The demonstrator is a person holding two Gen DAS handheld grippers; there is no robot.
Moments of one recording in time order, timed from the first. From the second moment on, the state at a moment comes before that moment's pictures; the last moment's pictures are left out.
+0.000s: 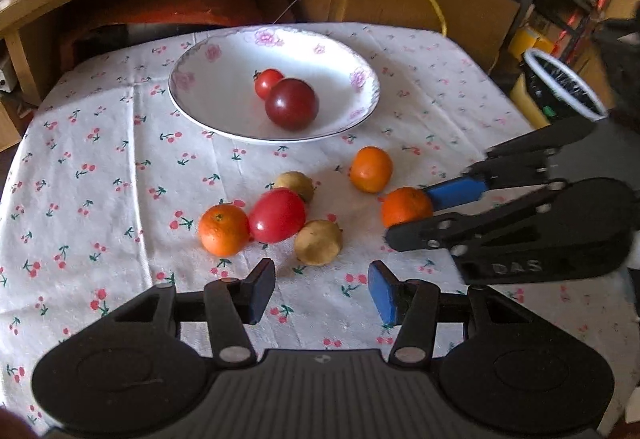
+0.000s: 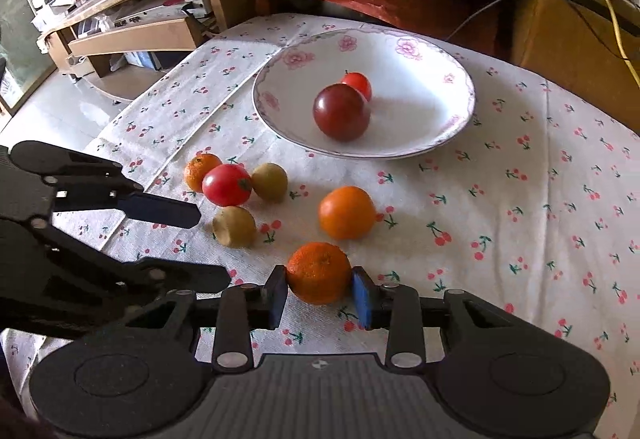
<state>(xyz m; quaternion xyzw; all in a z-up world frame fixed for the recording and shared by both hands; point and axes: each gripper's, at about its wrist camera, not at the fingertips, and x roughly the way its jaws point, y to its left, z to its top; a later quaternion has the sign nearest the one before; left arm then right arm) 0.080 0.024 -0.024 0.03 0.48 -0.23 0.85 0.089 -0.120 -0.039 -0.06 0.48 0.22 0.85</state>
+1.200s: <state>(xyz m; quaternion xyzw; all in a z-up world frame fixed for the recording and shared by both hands) 0.057 -0.005 -0.025 0.09 0.46 -0.24 0.85 0.069 -0.129 -0.036 -0.09 0.49 0.22 0.84</state>
